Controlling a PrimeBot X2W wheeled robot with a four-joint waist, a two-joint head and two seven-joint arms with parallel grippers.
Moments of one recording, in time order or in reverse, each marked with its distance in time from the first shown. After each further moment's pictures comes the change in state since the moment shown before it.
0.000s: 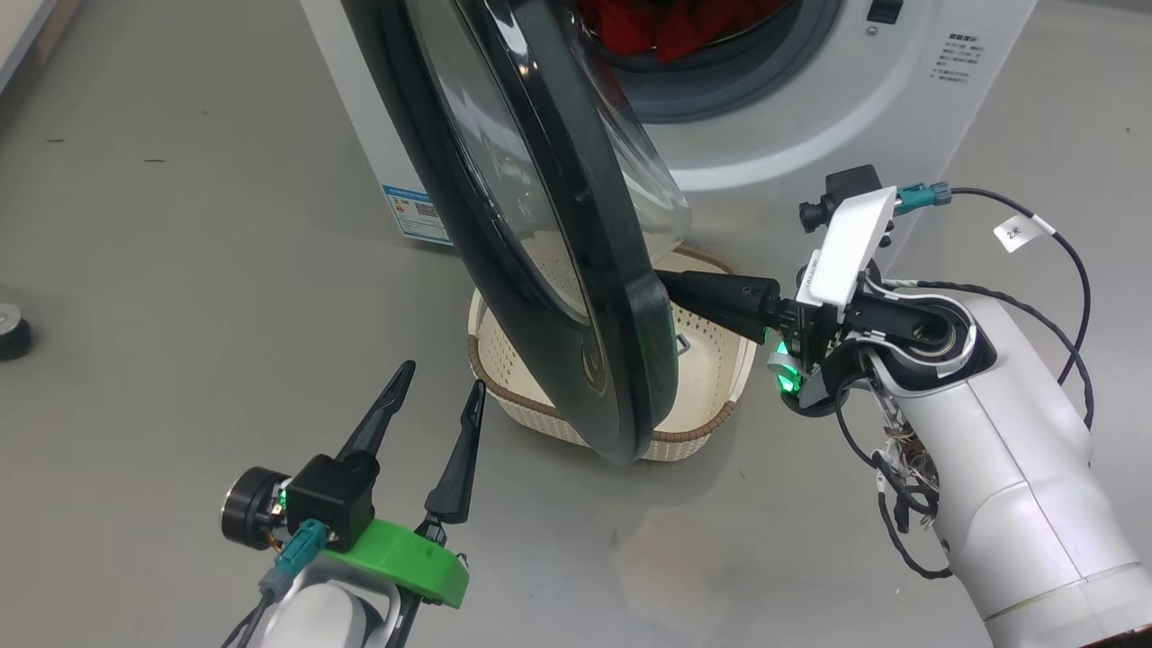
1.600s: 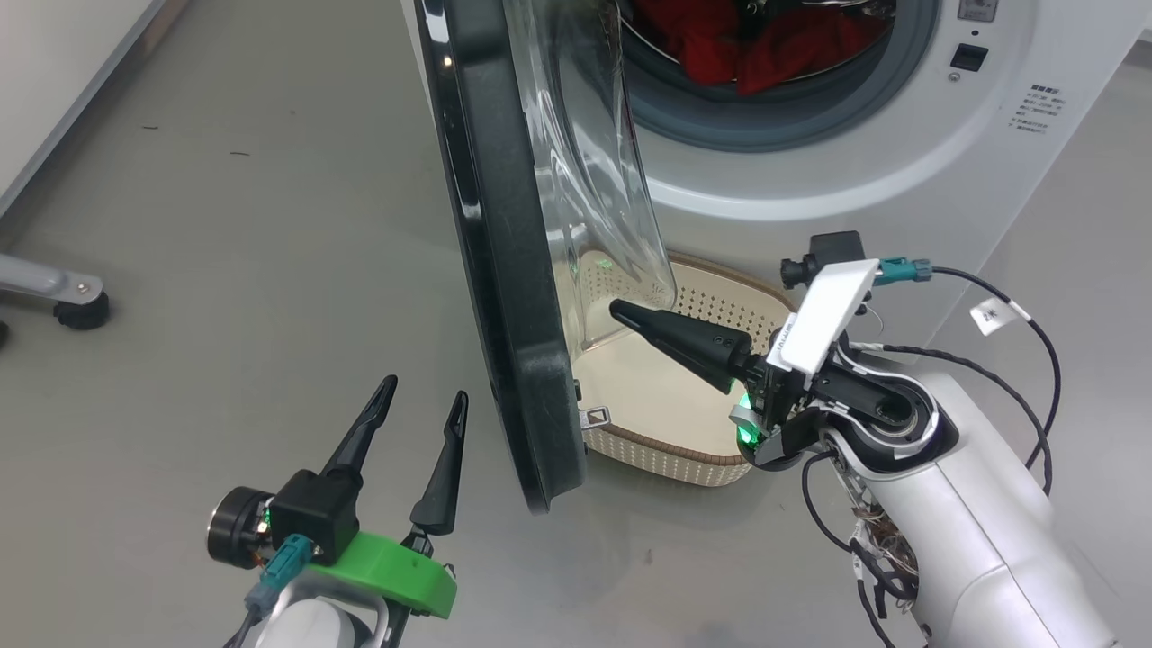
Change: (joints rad) left arm 0.039 0.003 0.024 -0.014 -0.006 0.013 0.000; right arm 0.144 0.011 0.104 -0.170 0.087 0.000 -0.202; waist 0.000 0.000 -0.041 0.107
